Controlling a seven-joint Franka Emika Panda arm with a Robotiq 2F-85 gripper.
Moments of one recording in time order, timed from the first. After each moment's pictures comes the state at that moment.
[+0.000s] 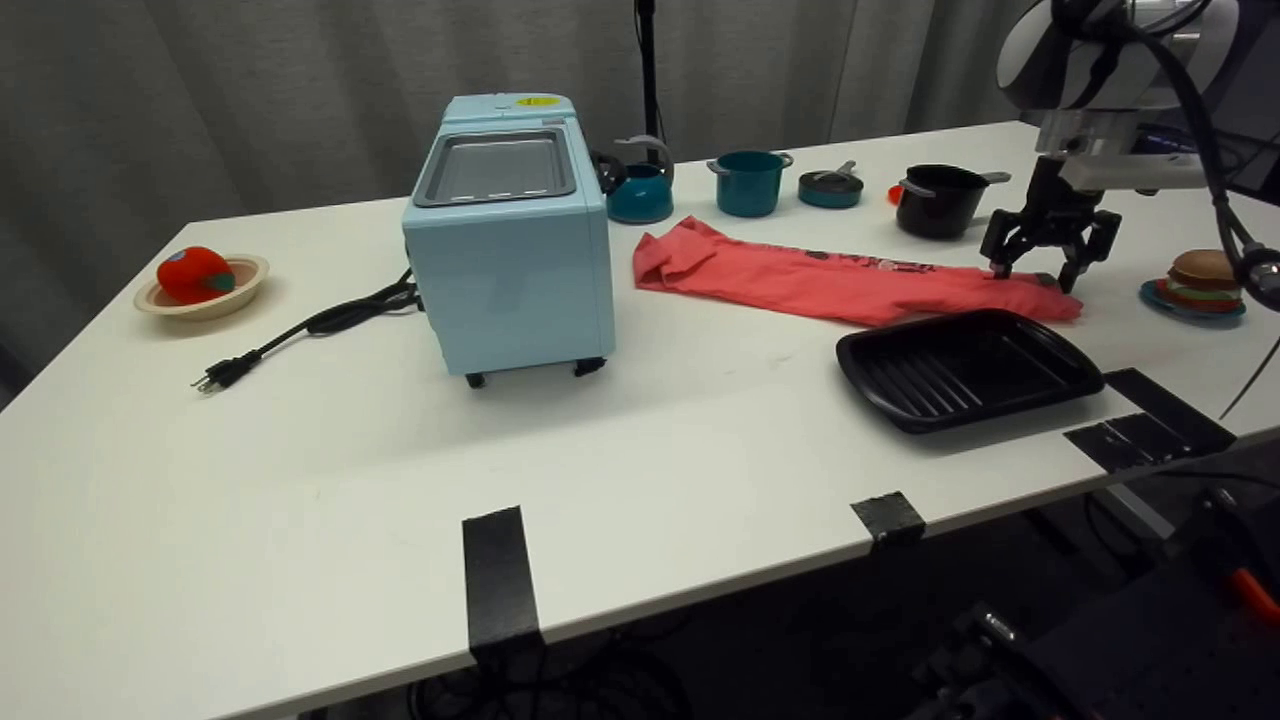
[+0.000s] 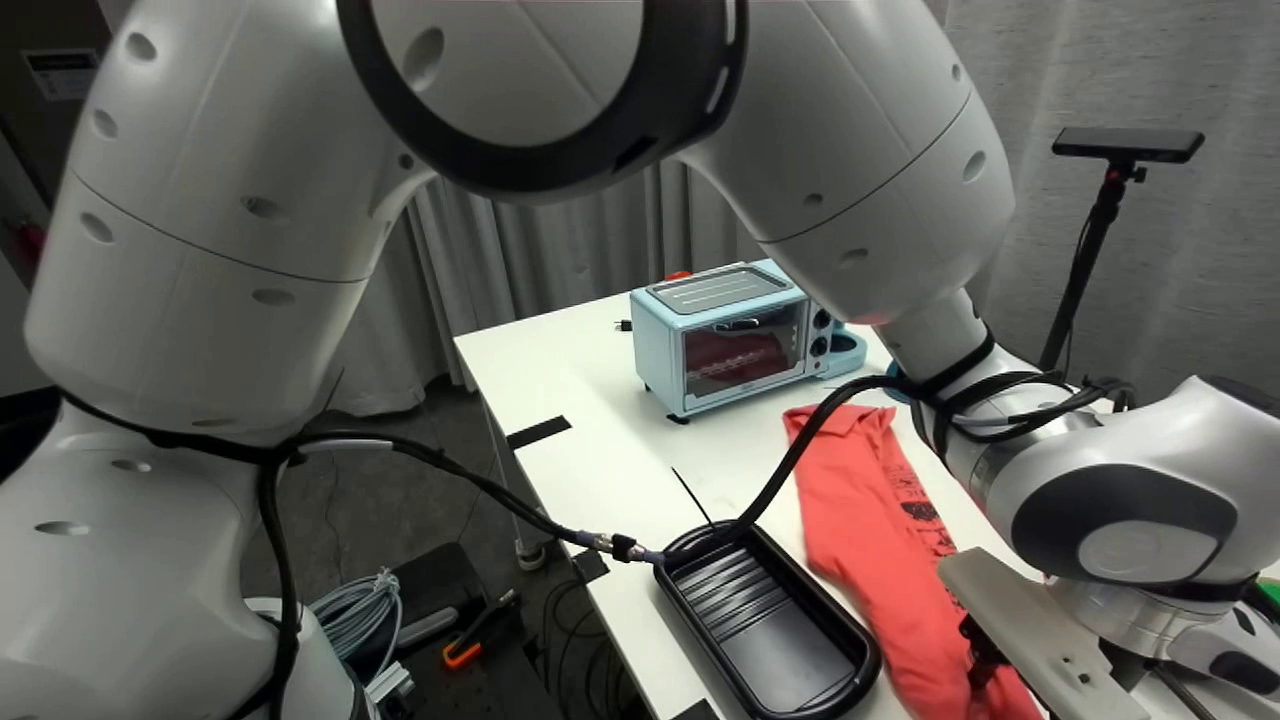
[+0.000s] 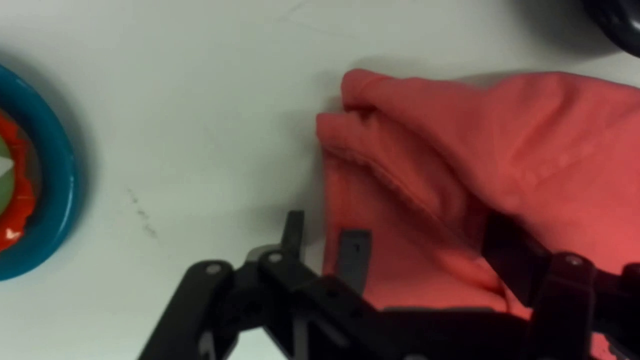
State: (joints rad) arm -0.35 0.65 -0.21 -1.86 0.16 2.30 -0.24
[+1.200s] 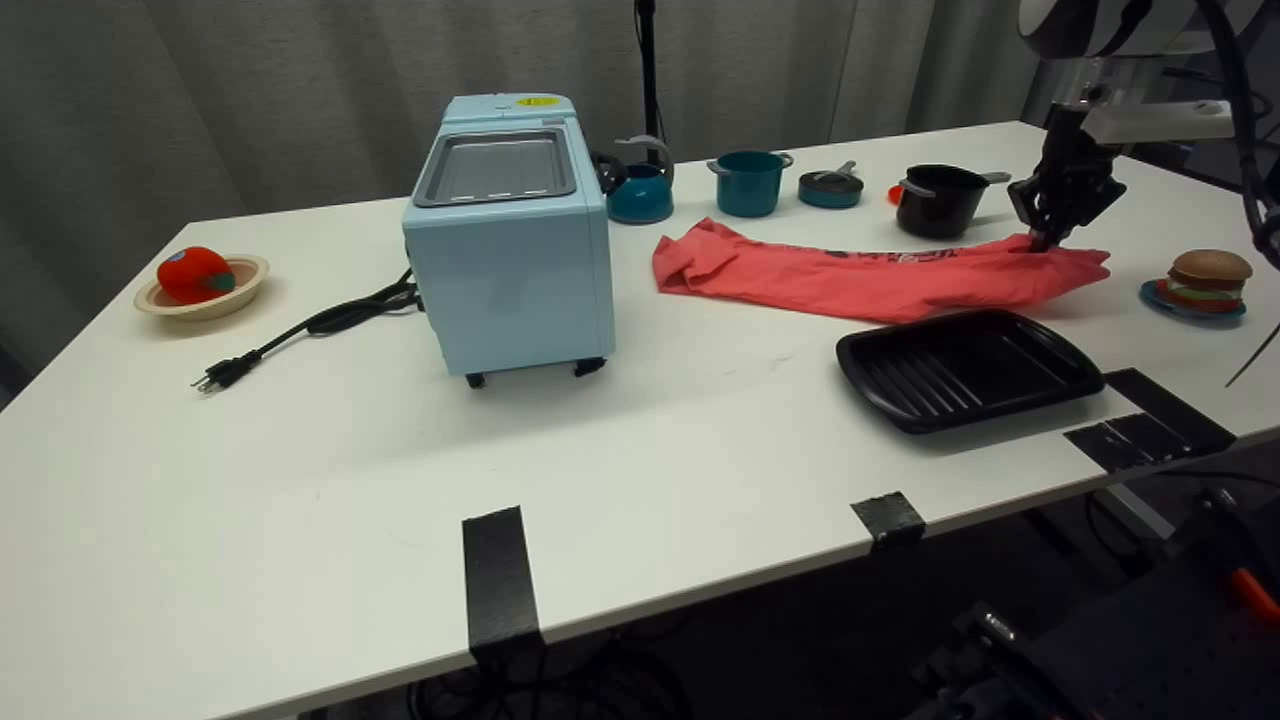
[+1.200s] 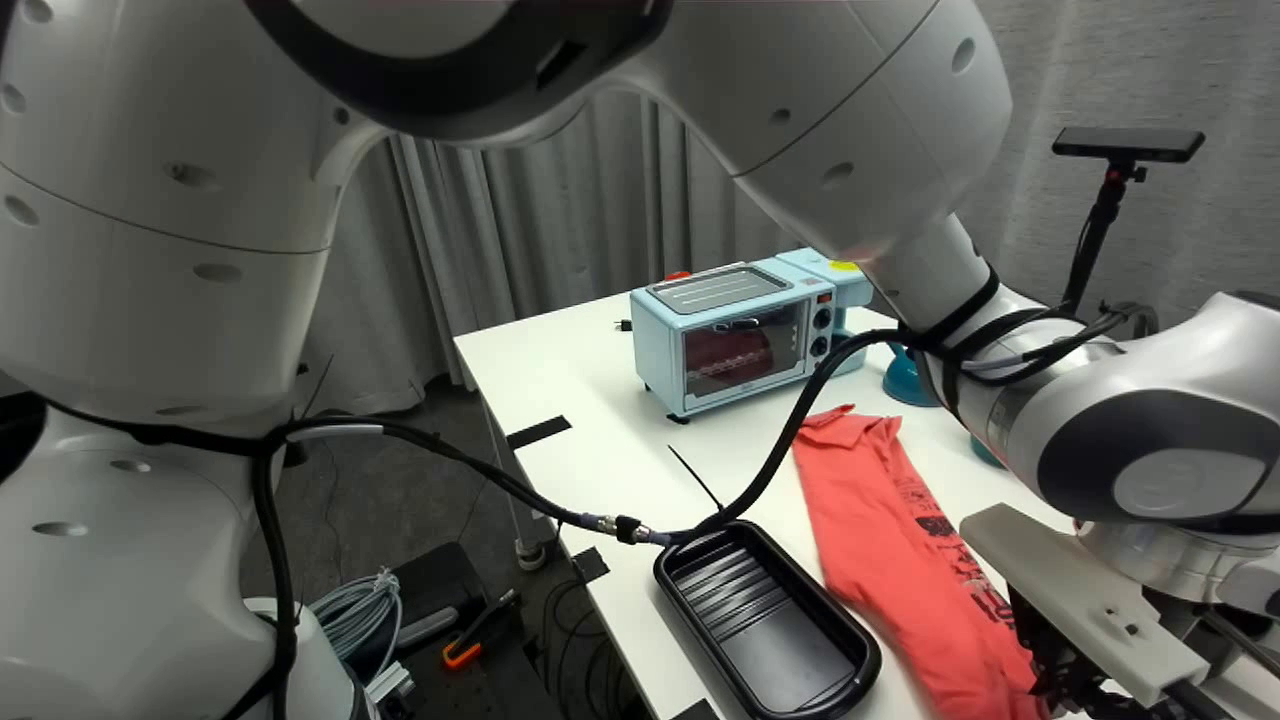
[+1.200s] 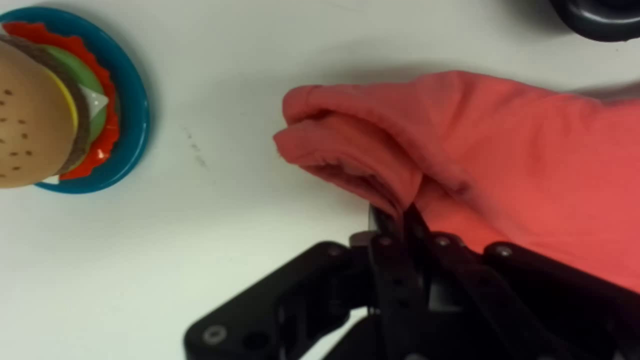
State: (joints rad) arm -0.36 0.54 -0.20 -1.88 0.11 2.30 -0.24
